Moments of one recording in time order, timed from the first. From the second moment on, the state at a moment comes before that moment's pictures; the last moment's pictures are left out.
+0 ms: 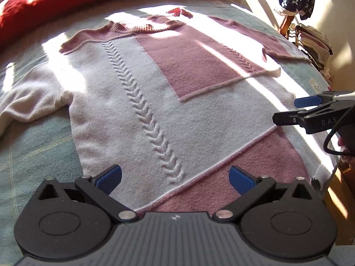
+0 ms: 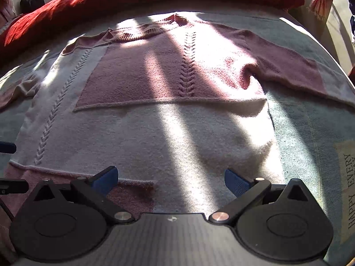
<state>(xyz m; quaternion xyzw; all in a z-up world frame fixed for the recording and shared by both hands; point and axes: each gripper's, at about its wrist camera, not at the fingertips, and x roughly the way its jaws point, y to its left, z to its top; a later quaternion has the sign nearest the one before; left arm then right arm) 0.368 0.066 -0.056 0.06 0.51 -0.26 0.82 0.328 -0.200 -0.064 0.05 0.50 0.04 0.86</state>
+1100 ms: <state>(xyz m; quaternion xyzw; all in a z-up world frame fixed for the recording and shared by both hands) 0.491 0.372 -0.081 -0.23 0.47 -0.07 0.85 0.433 -0.026 -0.042 0.02 0.52 0.10 0.85</state>
